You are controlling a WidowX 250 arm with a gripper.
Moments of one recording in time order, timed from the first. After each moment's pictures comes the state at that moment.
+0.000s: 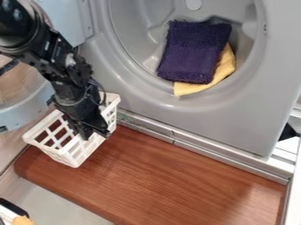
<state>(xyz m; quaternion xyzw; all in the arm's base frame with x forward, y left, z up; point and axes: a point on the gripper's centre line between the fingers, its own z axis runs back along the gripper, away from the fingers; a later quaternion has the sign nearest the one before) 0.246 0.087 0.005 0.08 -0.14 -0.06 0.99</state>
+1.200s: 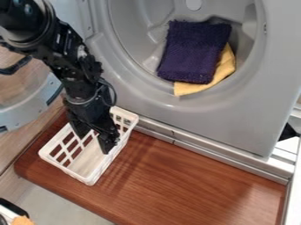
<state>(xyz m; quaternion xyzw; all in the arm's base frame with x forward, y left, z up) 0.242 0.061 0.008 0.03 -0.09 -0.10 0.99</state>
